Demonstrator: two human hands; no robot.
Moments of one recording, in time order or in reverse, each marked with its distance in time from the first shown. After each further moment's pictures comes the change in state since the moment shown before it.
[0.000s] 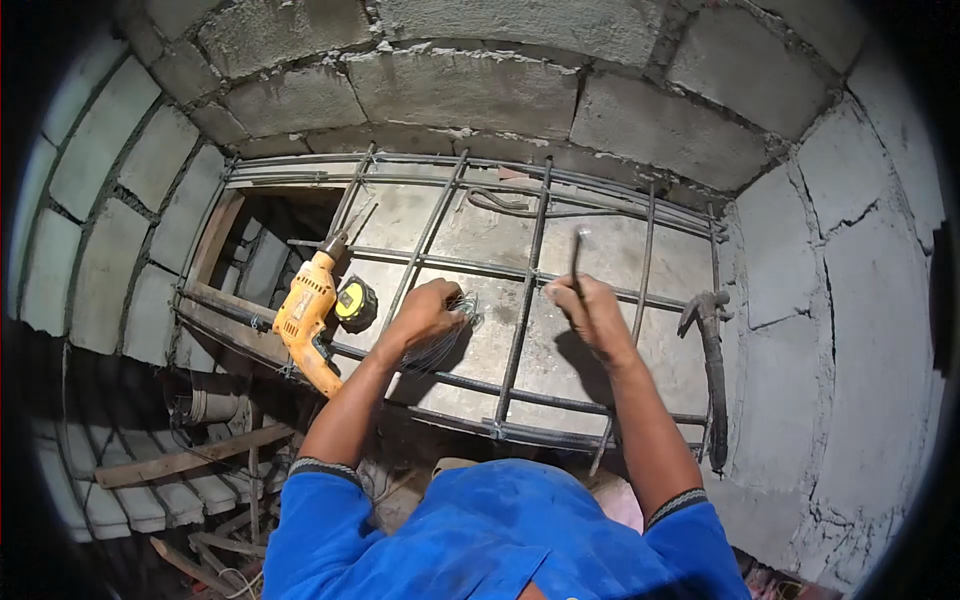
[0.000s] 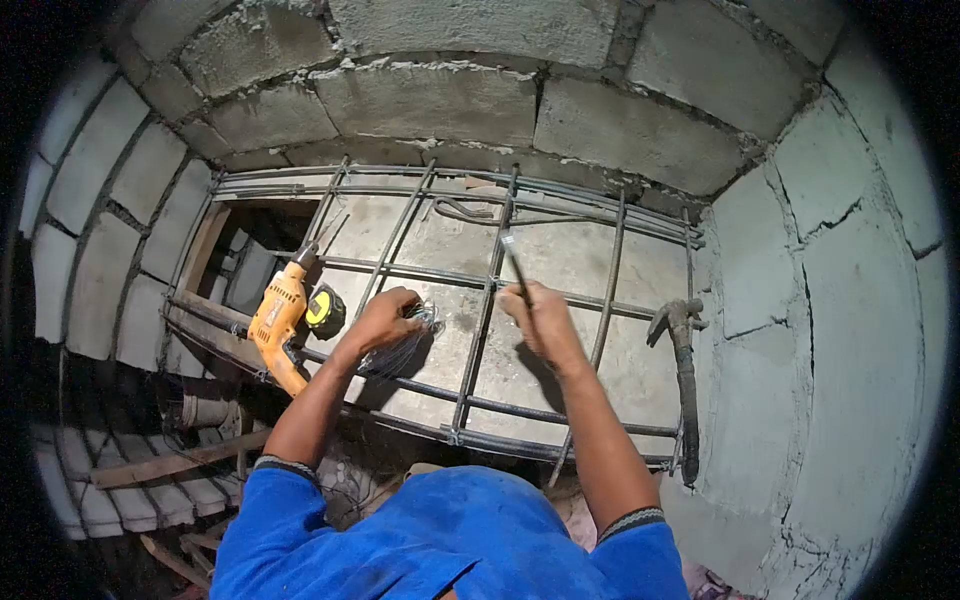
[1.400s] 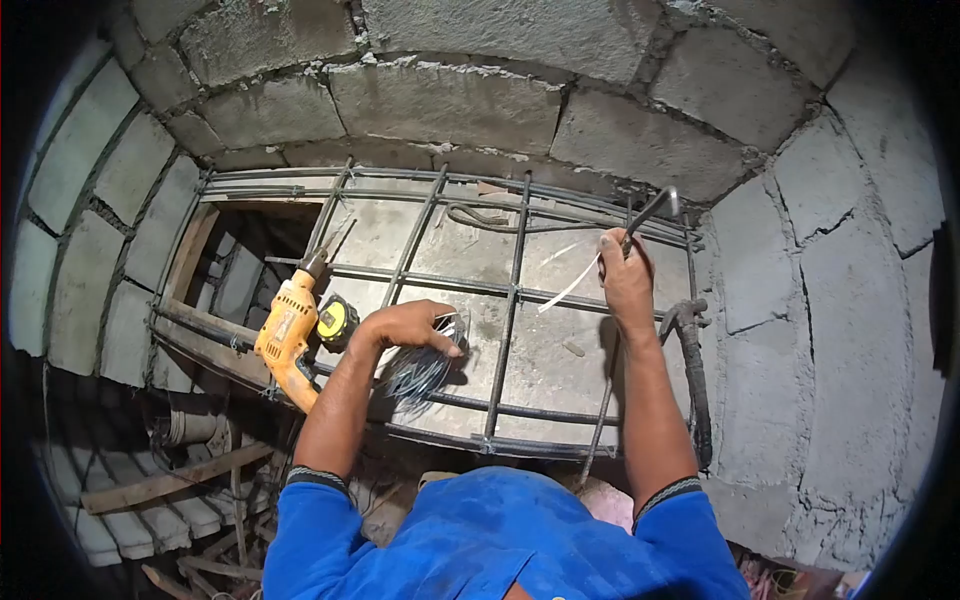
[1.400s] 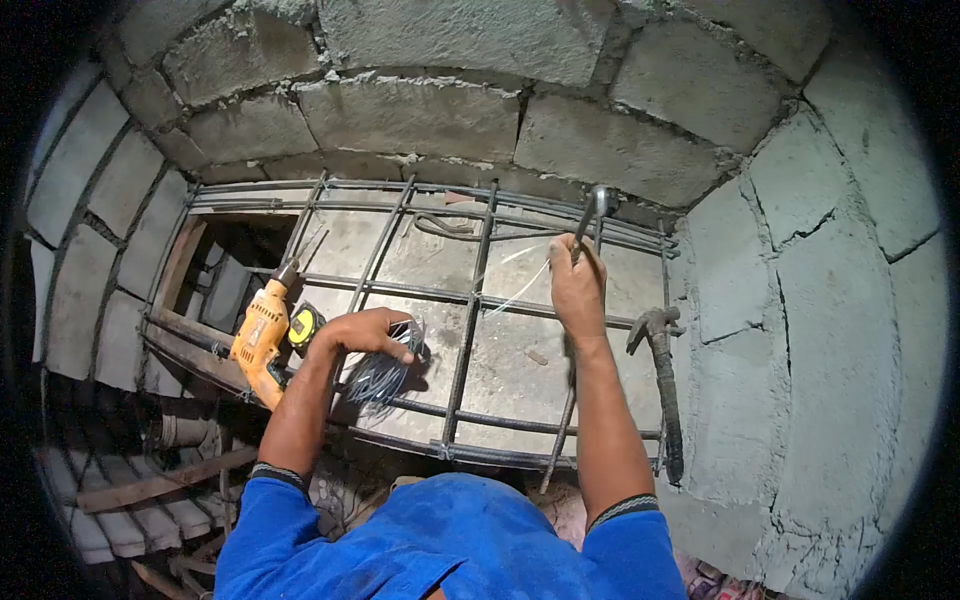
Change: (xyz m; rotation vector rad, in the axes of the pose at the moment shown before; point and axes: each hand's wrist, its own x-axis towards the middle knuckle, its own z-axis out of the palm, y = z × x) left_hand 0.016 0.009 -0.041 -0.307 -0.597 0.053; right_hand 0.041 -0.023 -0.037 -0.039 0.525 -0.134
